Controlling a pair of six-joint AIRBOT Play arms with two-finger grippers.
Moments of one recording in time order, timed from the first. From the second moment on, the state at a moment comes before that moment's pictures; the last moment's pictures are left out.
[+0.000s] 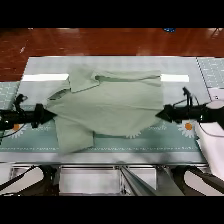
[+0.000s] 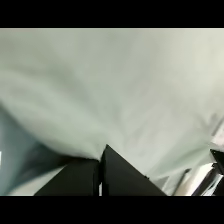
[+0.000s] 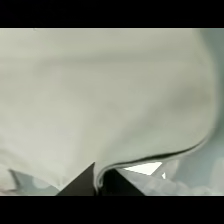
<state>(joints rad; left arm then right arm) 0.55 -1.20 0.64 0.63 -1.22 -1.15 -0.24 -1.17 0.67 -0.70 1.12 1.20</state>
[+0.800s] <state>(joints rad) 0.55 -0.88 1.82 0.53 -1.15 -1.25 -0.26 -1.00 2.02 -0.96 1.38 1.41</state>
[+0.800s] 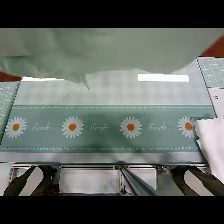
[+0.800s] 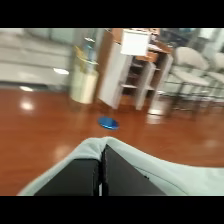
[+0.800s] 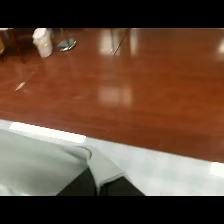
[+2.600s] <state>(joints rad) 0.13 -1.74 1.60 1.02 -1.03 -1.57 -0.12 -1.79 1.74 -1.03 1.05 1.43</state>
